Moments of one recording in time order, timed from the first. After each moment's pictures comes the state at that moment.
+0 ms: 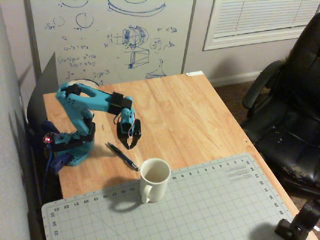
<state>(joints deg) 29.5 113.9 131.9 65.0 -14.7</state>
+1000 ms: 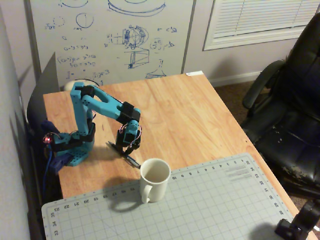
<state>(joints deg) 30.1 98.2 130.8 64.4 -14.8</state>
